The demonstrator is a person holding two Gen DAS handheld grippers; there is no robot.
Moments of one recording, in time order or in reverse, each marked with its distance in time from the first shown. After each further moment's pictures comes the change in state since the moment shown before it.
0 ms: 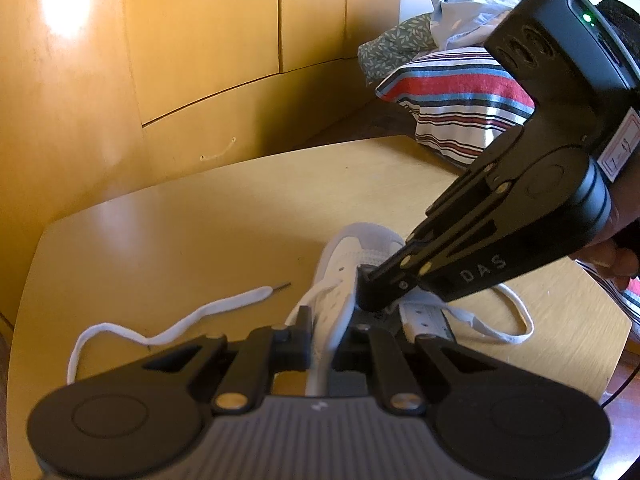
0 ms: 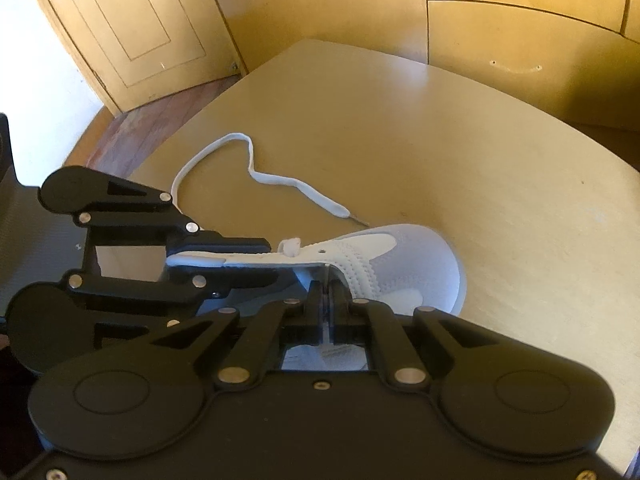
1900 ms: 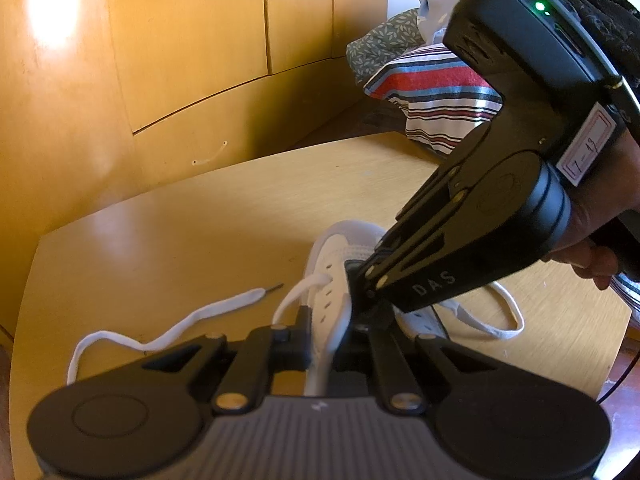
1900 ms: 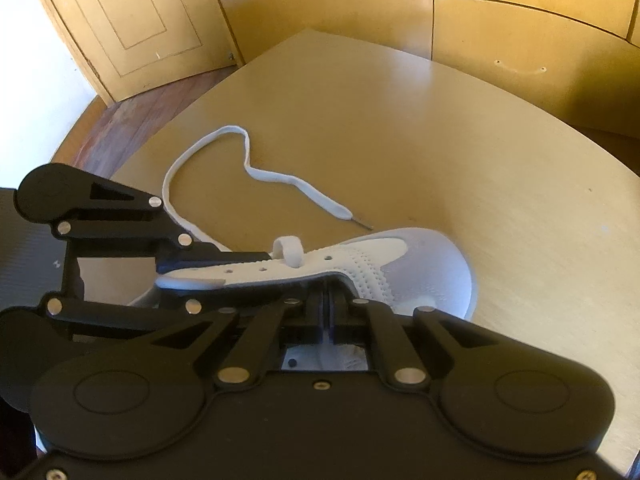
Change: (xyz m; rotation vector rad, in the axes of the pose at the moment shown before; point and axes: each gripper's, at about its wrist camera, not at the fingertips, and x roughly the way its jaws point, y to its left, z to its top) left arm -0.003 -0.006 -0.002 0.037 0.000 -0.001; right arm 0.013 0.006 0.007 -0.001 0.011 -0.030
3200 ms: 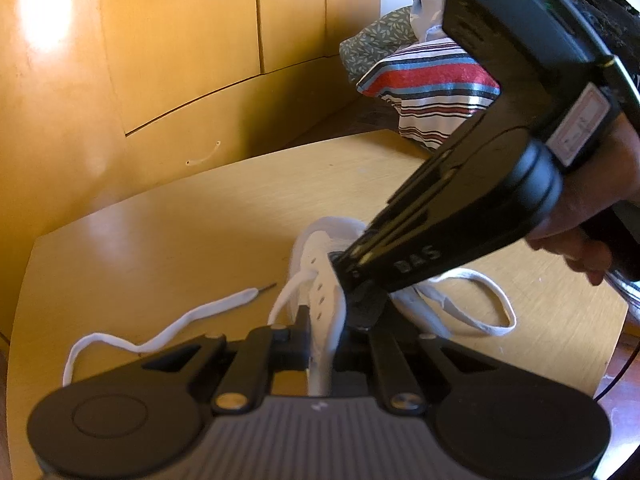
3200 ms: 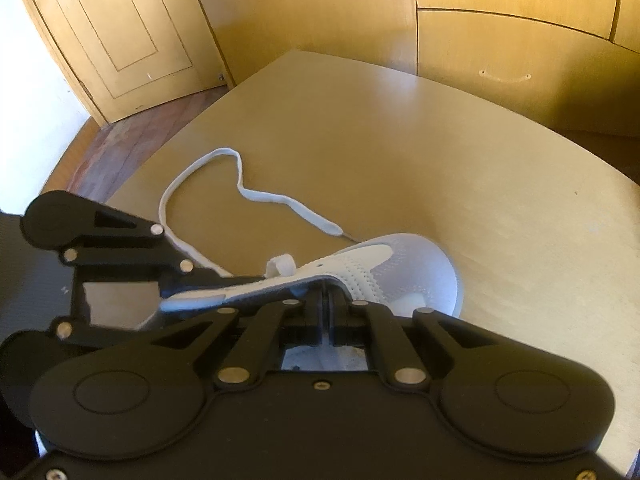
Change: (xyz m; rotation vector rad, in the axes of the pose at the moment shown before) left arm 0.003 -0.023 0.004 0.003 0.007 0.012; right arm -0.006 0.005 0.000 0.016 -0.051 -0.033
